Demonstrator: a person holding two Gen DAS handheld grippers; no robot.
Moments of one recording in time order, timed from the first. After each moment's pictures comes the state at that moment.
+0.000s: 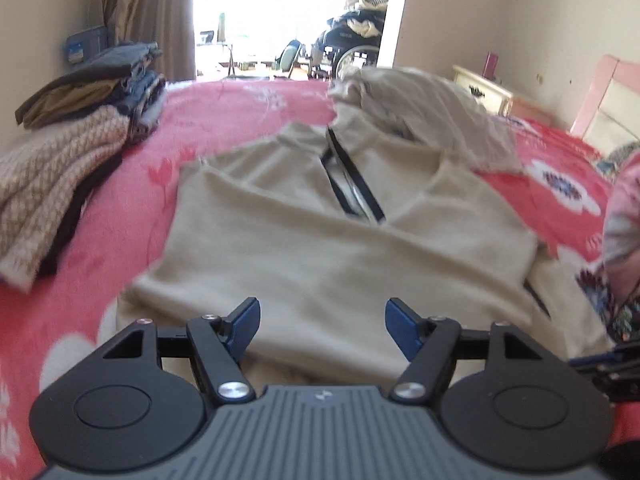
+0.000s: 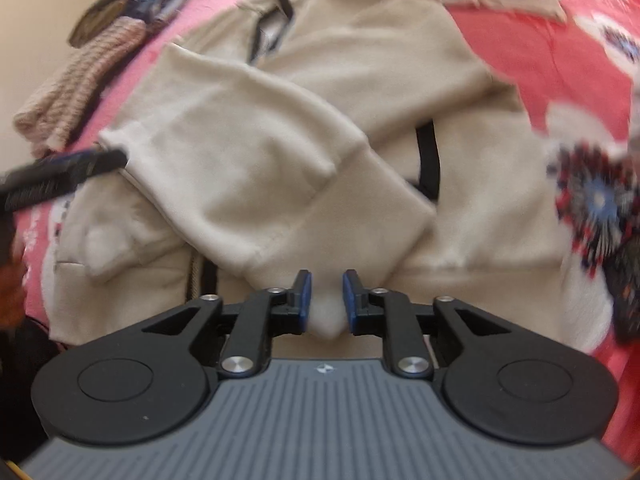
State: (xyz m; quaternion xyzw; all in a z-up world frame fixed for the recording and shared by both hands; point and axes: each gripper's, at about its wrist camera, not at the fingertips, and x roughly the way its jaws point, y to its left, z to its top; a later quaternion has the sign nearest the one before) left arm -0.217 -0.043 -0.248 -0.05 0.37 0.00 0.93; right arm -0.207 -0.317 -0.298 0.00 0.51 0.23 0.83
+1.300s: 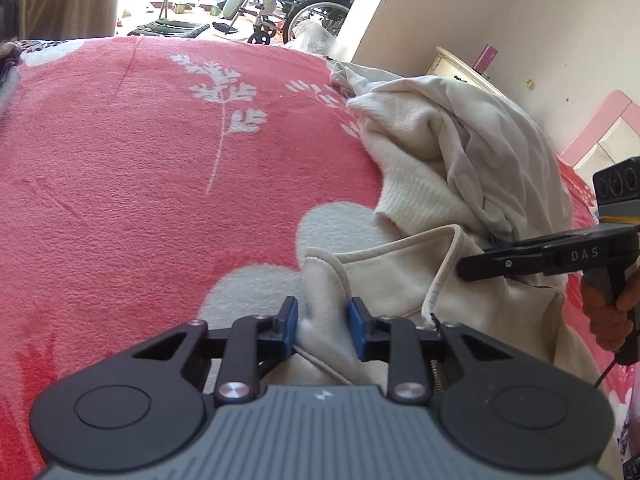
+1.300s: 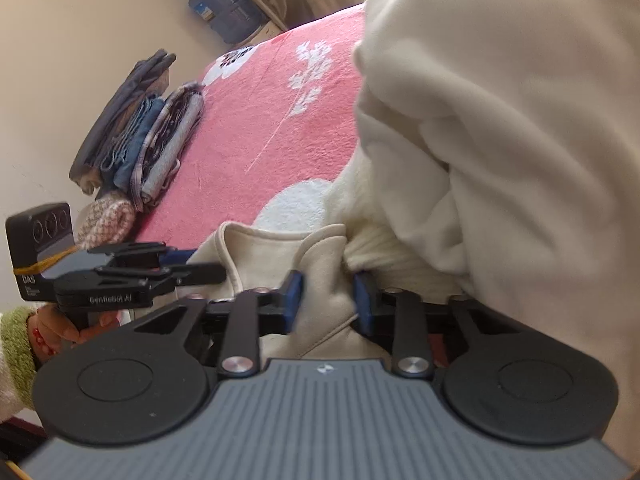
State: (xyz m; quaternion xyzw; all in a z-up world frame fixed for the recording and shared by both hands) left arm 0.146 0.063 -0.329 -0.13 0.44 -0.13 0.88; right arm 0.226 -0.209 -0.336 0.09 0.50 0.41 0.76
